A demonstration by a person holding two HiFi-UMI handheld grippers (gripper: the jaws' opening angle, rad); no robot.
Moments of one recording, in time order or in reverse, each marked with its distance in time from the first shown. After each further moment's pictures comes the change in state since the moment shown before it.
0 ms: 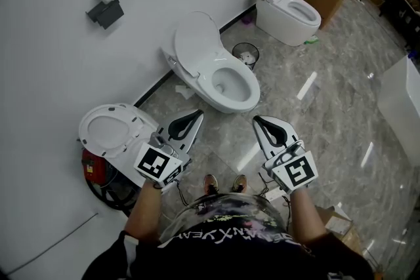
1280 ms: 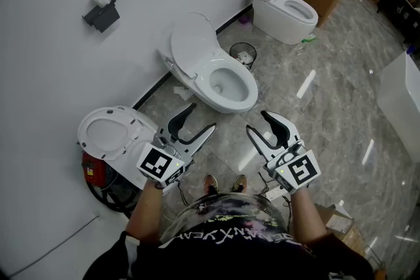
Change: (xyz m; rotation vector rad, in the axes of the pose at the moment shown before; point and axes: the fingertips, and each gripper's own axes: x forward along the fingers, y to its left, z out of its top) left arm 0.015 -0.015 -0.005 -0.004 0.003 -0.050; right arm -0.011 -0.009 -0.004 0.074 -0.026 0.009
